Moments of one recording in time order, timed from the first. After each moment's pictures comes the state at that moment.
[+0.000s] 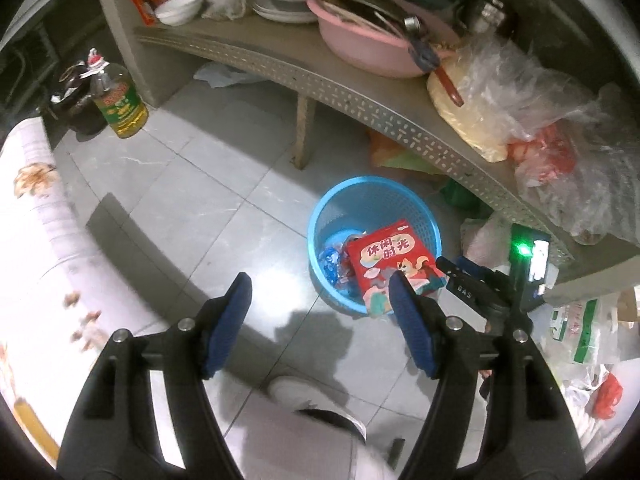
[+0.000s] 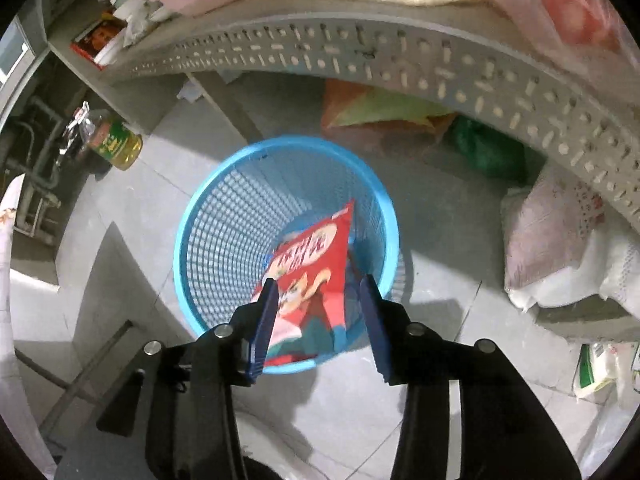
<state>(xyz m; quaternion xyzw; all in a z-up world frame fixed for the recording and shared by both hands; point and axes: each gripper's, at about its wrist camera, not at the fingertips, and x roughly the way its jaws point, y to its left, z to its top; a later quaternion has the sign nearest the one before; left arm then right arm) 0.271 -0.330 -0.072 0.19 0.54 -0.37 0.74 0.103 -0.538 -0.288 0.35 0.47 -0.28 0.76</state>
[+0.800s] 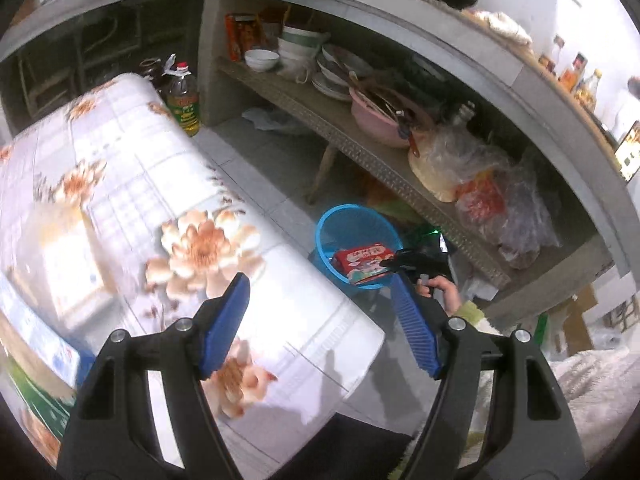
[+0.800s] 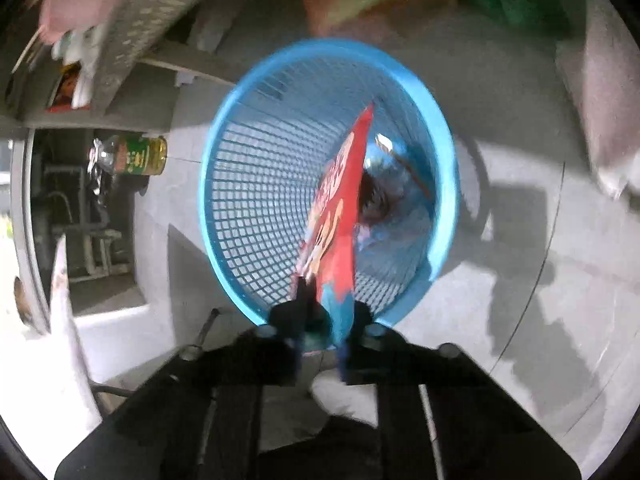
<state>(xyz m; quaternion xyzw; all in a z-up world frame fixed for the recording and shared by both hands) 0.139 -0.105 0.025 0.02 0.46 -0.35 0.81 0.106 -0.552 -0.352 0.54 0.46 -0.20 0.67</state>
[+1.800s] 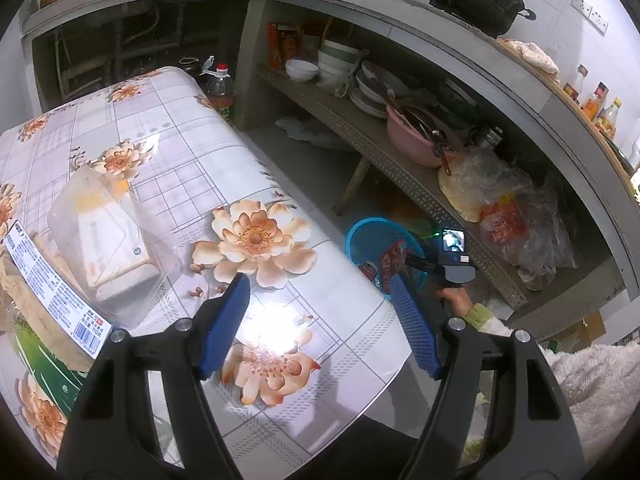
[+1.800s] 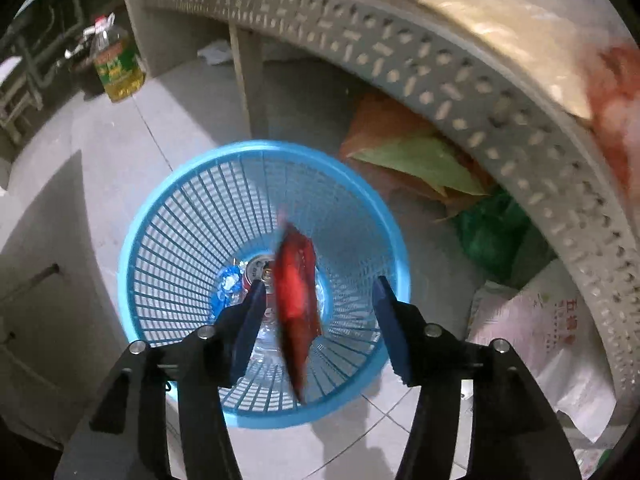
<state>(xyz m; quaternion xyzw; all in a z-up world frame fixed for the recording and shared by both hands) 0.144 -0.062 0.016 0.00 0.45 -0.31 0.84 0.168 -0.531 -0.303 0.14 0.51 -0.28 0.80</state>
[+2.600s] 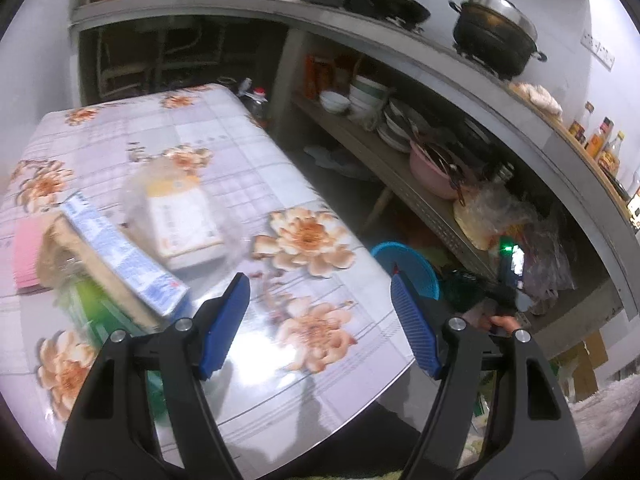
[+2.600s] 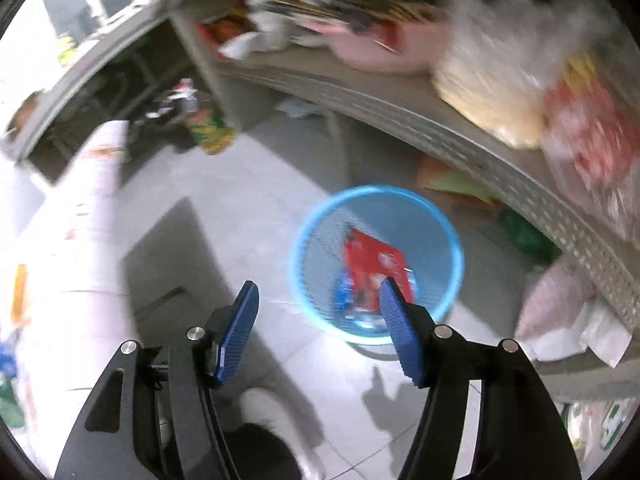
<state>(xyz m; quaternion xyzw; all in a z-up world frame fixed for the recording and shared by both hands) 0.107 0.014 0.037 -0.05 0.40 -0.26 0.88 0.108 -0.436 -0.153 0.24 0.42 -0.17 0.86</state>
